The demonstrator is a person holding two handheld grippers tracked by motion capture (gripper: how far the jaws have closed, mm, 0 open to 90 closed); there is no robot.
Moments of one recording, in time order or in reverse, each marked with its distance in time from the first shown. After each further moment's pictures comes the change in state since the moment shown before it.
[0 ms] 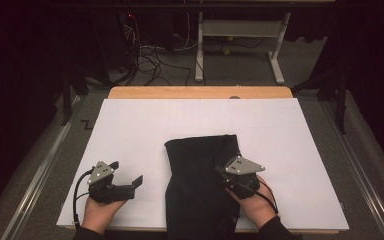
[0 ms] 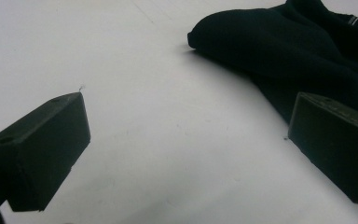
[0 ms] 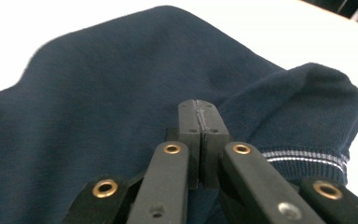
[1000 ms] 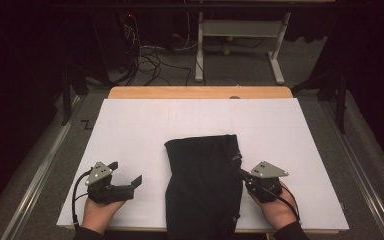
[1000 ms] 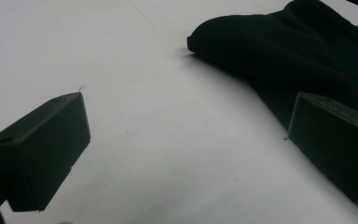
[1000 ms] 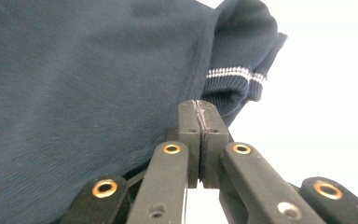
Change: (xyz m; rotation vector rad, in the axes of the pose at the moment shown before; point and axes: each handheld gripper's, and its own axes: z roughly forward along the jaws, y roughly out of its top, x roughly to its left) left arm 0.000 0.001 -0.001 -0.017 -0.003 0.004; right arm -0.030 -0.037 -0.033 0.035 -0.092 0.050
